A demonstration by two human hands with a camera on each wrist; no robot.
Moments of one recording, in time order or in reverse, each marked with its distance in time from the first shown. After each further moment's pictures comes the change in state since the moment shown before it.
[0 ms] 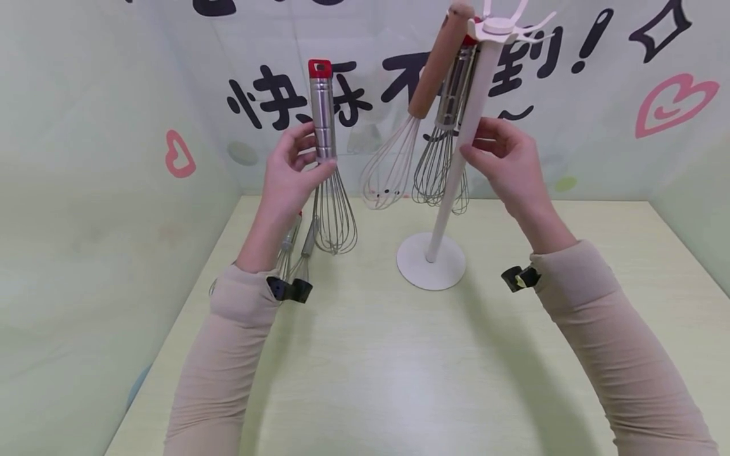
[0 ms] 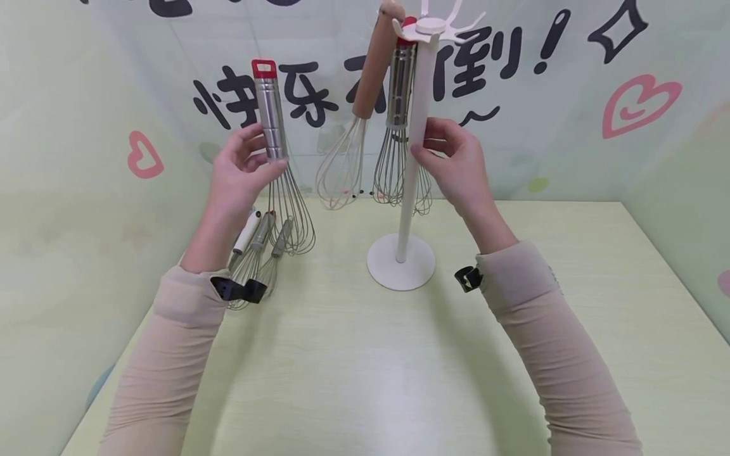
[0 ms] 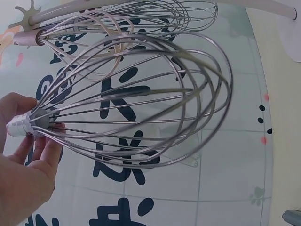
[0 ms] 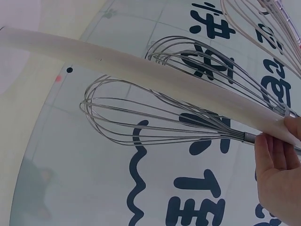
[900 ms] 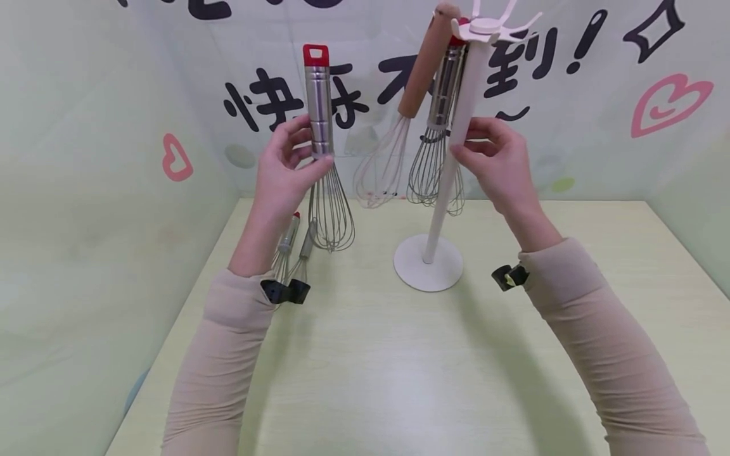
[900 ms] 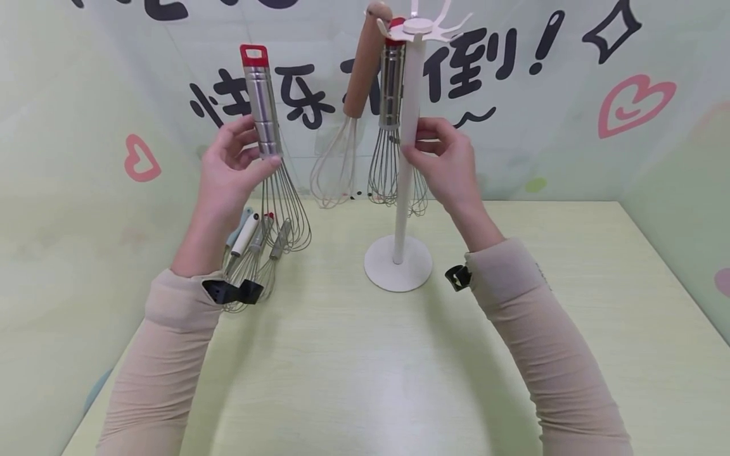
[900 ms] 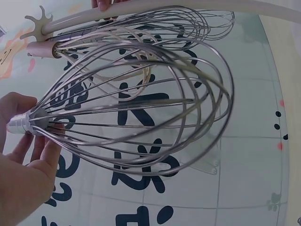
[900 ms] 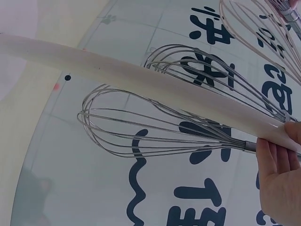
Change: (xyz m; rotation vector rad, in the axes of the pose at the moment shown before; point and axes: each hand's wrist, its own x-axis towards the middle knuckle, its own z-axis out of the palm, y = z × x) left_hand -0.007 0.013 0.003 -0.046 -0.013 0.083; right_hand 0.004 0.001 0.009 0.002 0.053 -0.046
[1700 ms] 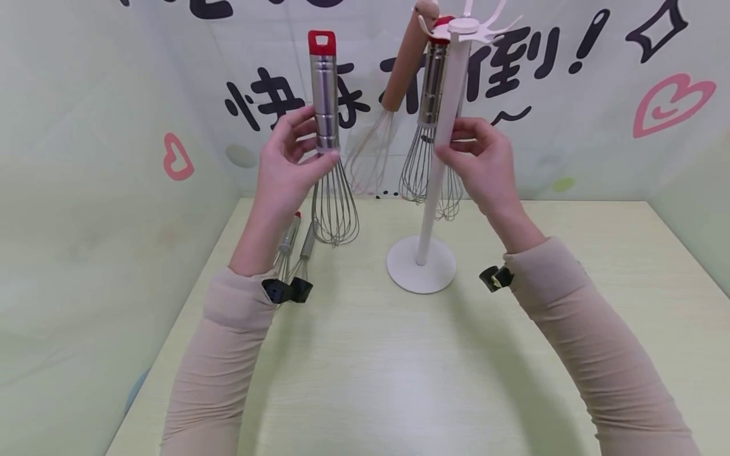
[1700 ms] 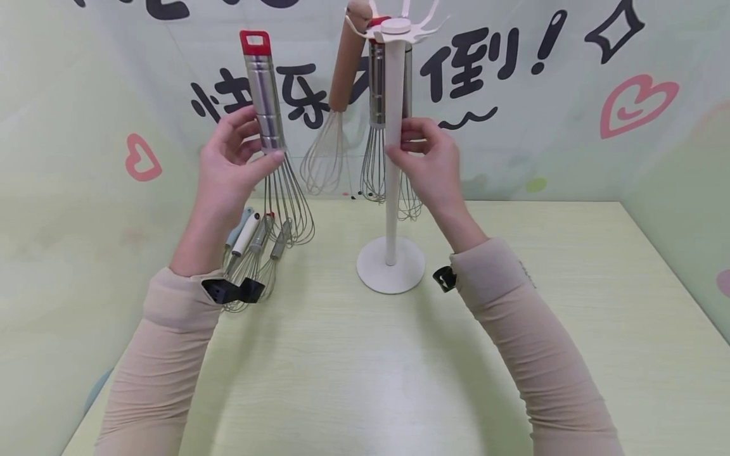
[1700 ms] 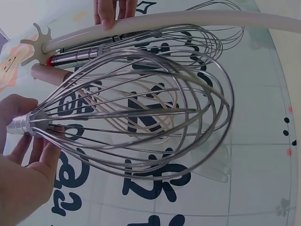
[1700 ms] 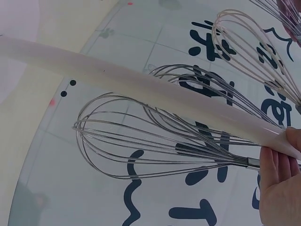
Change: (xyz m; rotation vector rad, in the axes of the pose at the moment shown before) left_hand -0.003 0.012 0.006 -0.033 -0.004 0.038; right_hand -0.001 -0.003 0.021 0.020 0.024 -0.012
